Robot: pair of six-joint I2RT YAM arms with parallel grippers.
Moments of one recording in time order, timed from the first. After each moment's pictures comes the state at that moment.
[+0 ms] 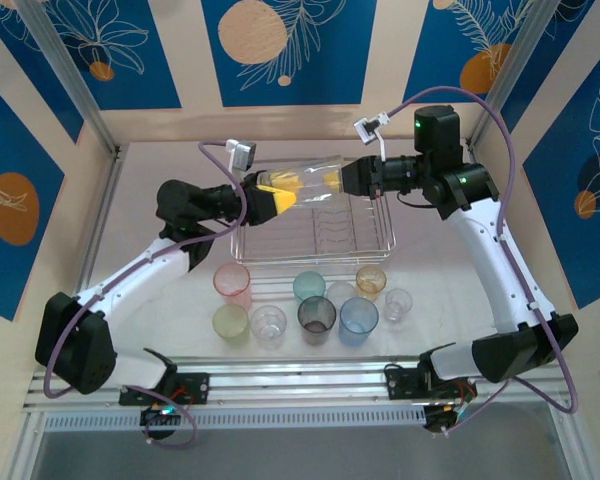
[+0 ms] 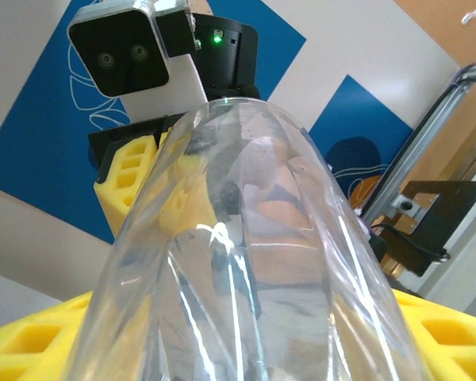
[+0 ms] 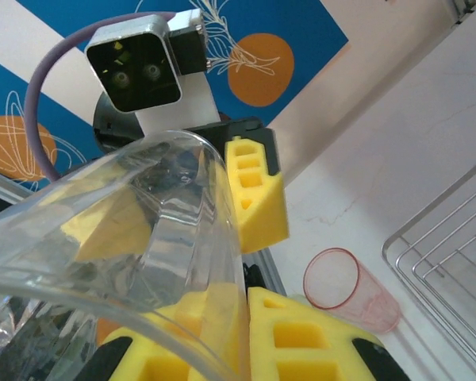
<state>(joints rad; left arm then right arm) -0.53 1.36 1.01 0.94 1.03 -1.09 0.31 1.38 1.62 -0.72 -1.13 0.34</state>
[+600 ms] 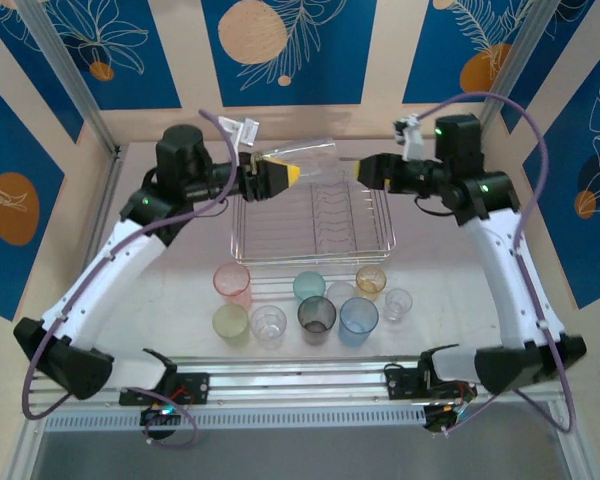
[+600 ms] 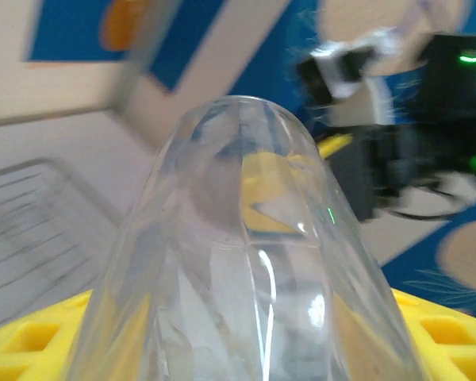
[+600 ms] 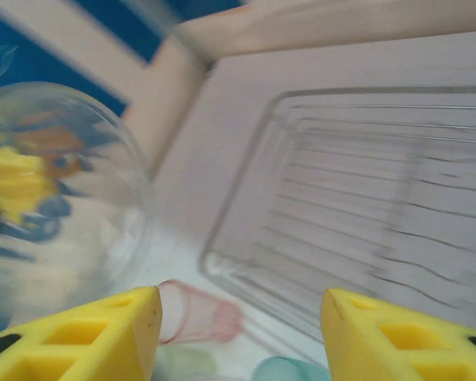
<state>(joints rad) -0.52 1.37 1.57 -0.46 0.59 -0.42 0.20 1.26 1.57 -0.90 -0.55 0.34</state>
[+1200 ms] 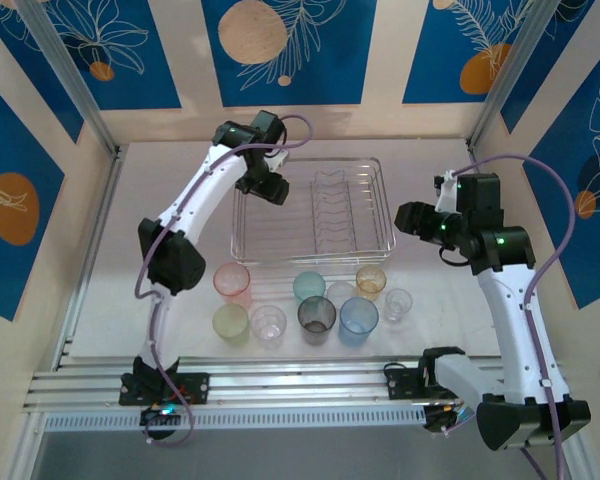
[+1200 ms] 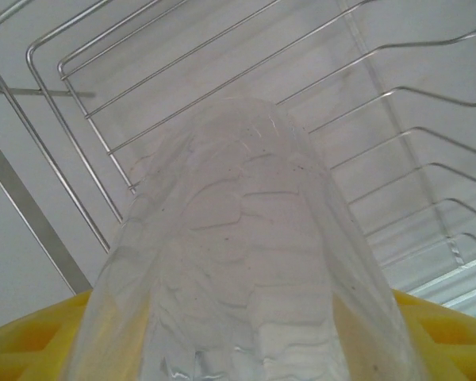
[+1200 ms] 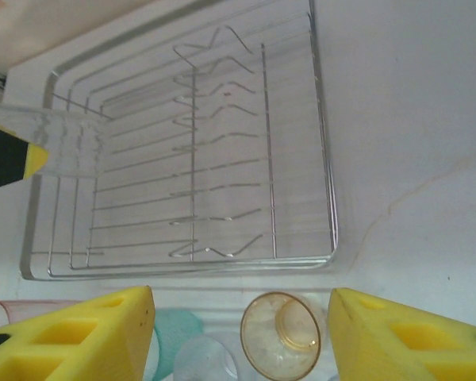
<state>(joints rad) -0.52 2.22 2.39 -1.45 -0.05 -0.04 0.06 1.00 1.21 -1.00 -0.28 0.35</state>
